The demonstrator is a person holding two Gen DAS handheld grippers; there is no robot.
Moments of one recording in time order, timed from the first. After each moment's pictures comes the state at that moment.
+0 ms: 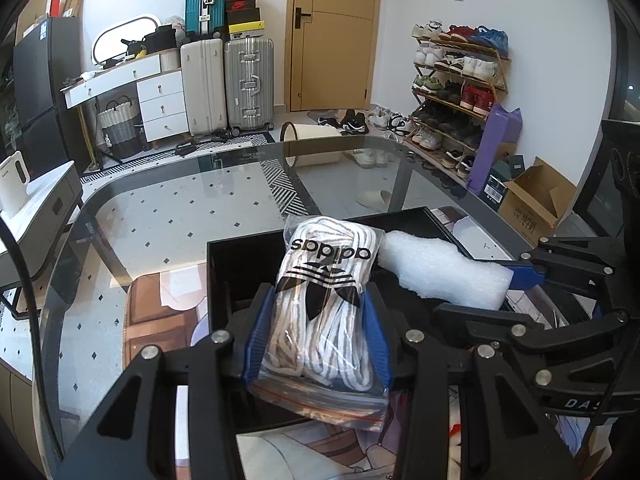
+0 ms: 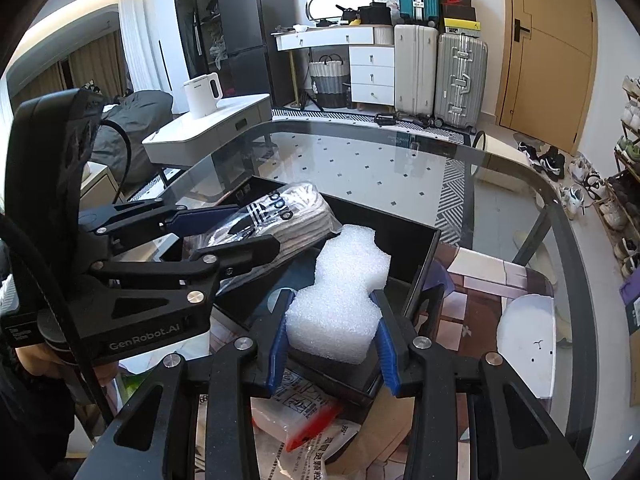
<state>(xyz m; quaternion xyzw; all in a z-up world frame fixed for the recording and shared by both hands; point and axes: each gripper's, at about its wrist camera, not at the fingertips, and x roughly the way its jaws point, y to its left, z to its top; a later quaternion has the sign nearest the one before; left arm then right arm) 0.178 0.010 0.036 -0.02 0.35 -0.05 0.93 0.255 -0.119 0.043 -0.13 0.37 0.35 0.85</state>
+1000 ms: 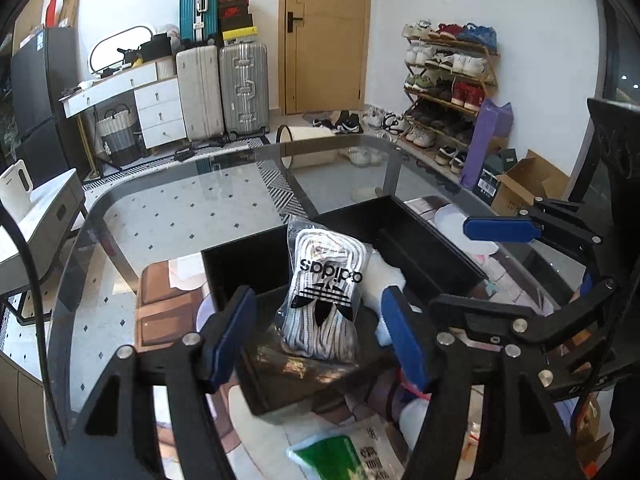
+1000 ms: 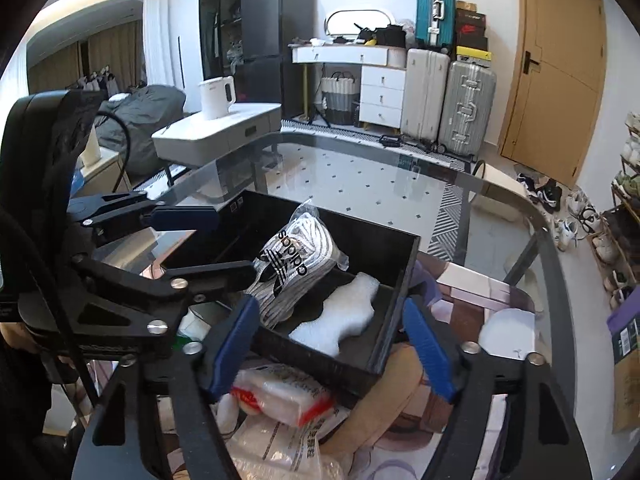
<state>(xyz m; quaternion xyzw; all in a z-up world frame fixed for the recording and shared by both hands) 0.139 0.005 0.049 0.00 0.35 -0.06 0.94 0.229 -0.132 0.054 -0.15 0.32 0.36 0.86</state>
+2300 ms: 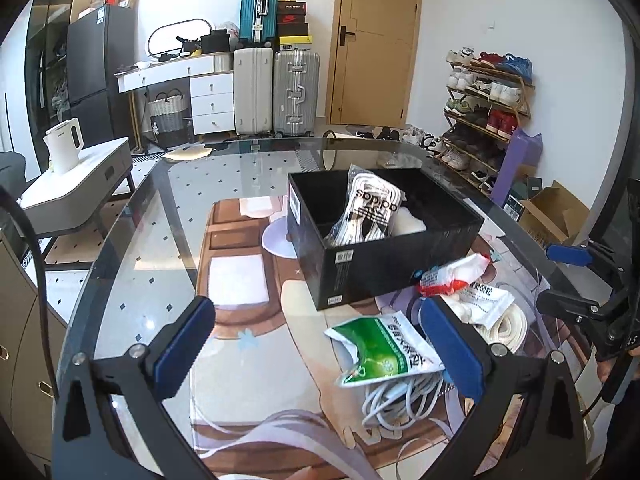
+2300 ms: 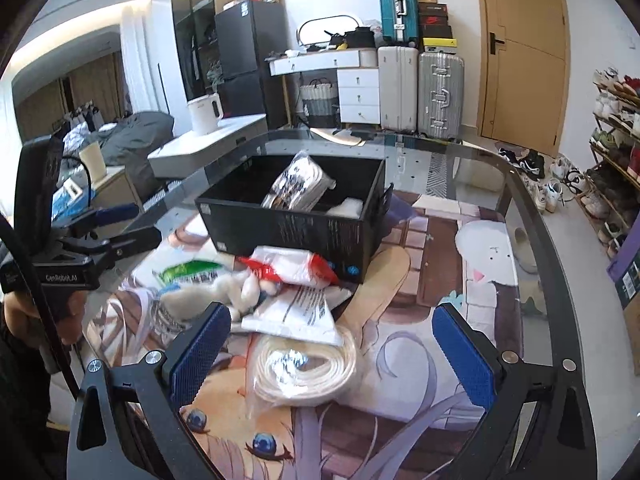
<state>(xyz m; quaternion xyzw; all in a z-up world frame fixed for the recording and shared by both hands) 0.036 0.031 0.030 -0.05 0.32 0.02 0.94 0.146 -0.206 0.031 -0.10 0.33 0.34 0.87</state>
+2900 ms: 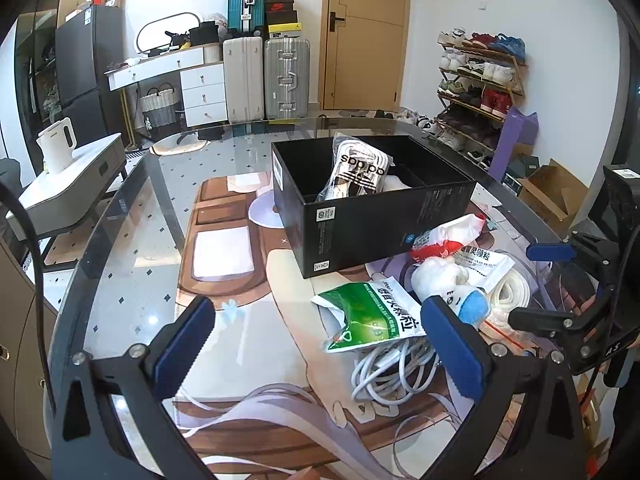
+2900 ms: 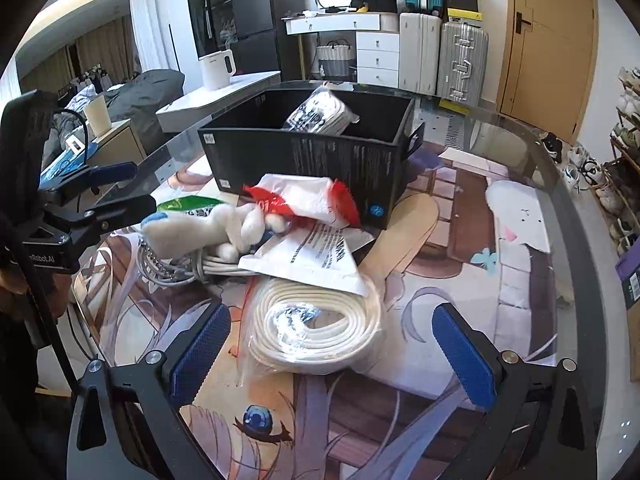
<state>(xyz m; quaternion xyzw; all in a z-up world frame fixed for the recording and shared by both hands) 0.030 0.018 0.011 -0.03 0.35 0.01 0.94 0.144 -0.190 -0.010 -0.14 0.39 0.35 0.84</state>
